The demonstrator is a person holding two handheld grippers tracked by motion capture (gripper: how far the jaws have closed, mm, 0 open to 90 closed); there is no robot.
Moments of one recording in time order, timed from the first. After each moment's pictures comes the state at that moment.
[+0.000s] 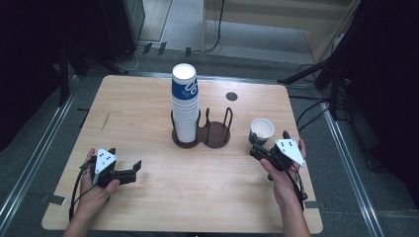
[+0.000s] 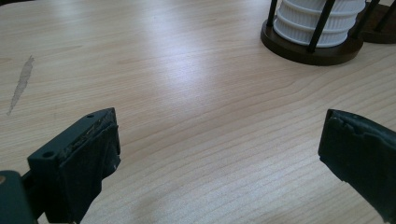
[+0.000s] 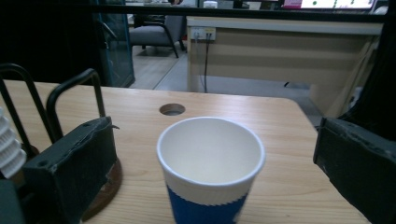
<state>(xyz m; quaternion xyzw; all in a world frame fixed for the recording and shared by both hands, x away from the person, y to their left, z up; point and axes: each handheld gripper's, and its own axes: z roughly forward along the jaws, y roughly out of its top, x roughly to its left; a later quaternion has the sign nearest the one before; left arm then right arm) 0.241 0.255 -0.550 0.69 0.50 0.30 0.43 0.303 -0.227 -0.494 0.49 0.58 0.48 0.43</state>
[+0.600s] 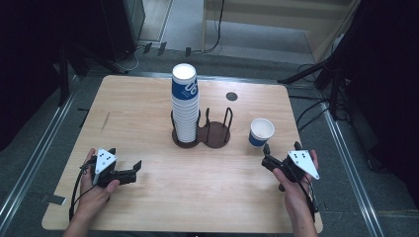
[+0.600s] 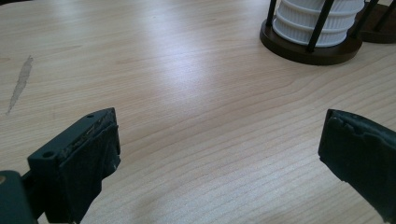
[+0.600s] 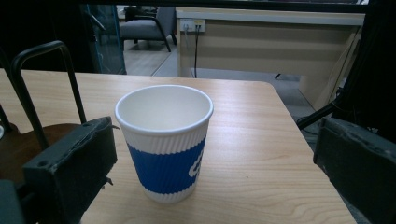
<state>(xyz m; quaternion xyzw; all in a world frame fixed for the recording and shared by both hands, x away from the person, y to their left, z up) 0.241 0.254 -0.550 0.69 0.50 0.30 0.43 0.280 -0.262 -0.509 0.51 0.58 0.48 0.42</state>
